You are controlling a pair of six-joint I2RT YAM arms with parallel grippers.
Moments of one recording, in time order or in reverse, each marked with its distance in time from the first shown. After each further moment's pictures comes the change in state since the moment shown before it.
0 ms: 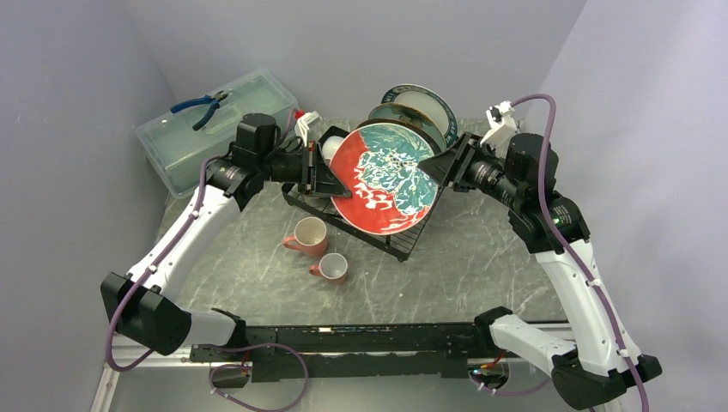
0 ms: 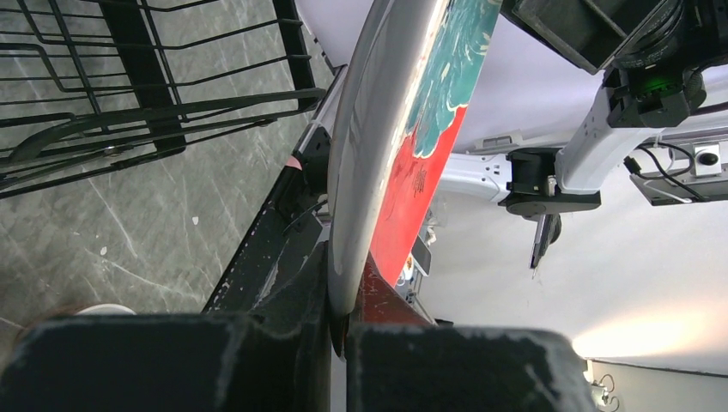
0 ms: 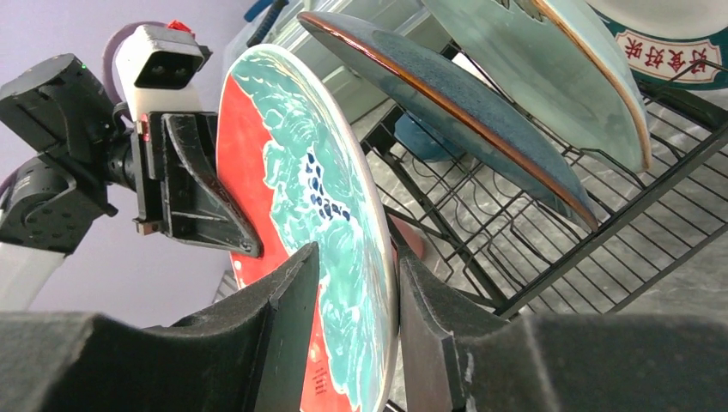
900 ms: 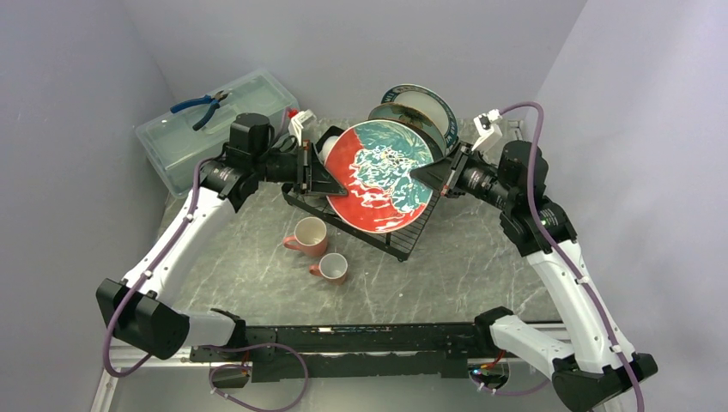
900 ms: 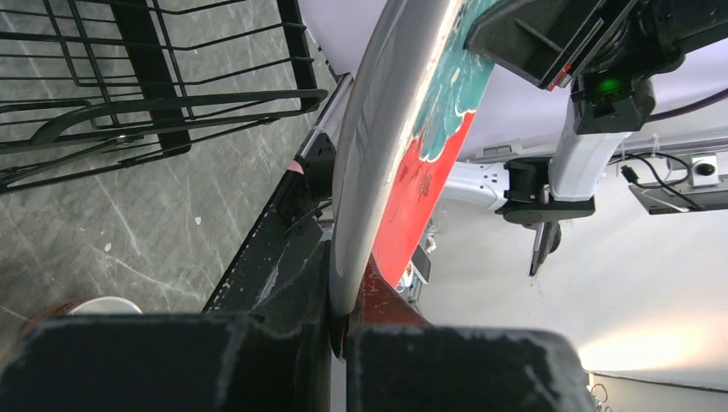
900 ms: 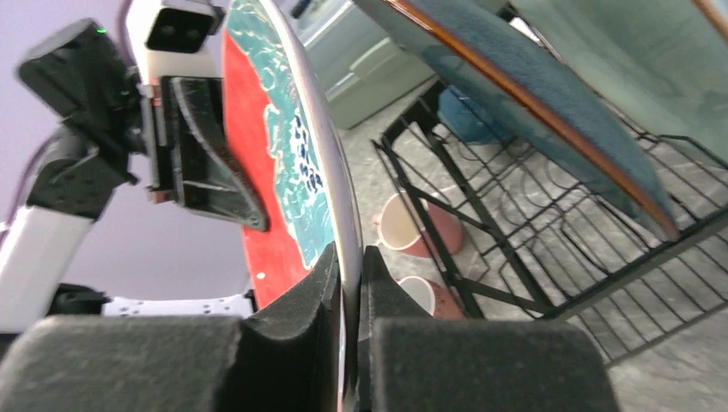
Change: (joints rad) left arm 0.009 -0.024 0.000 -0.023 -0.026 -0.003; right arm -0.005 -0.017 -0.141 0.135 -0.125 0.043
